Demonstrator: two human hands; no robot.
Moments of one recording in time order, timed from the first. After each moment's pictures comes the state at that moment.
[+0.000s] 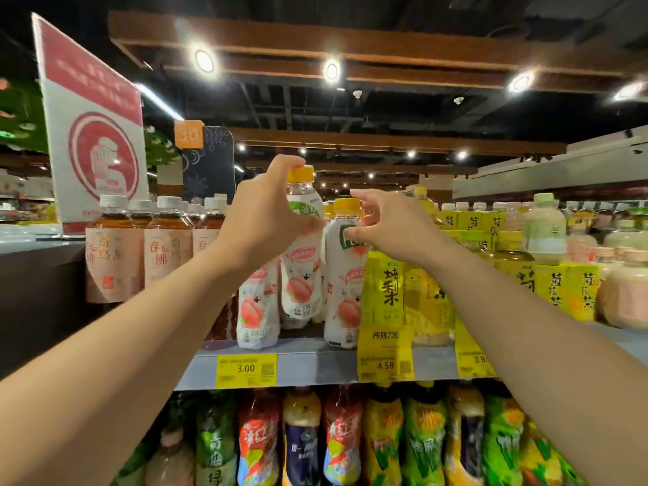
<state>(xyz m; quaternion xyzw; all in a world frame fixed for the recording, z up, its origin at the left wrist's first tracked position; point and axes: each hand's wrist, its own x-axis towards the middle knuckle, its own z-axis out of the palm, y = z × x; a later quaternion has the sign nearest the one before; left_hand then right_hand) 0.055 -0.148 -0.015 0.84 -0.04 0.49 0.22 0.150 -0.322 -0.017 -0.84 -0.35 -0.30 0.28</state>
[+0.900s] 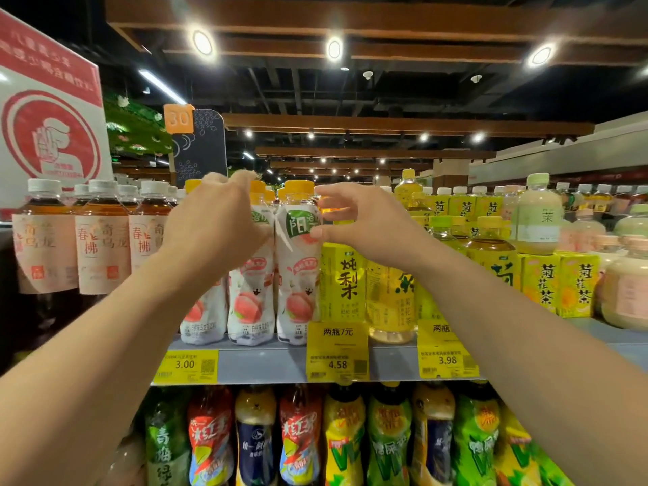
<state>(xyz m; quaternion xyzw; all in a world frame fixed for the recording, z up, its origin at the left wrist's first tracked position) 0.082 -0.181 -0.032 0.88 0.16 0.45 -0.01 0.176 -0.363 -0.031 -0.78 -0.47 -0.20 0.37</state>
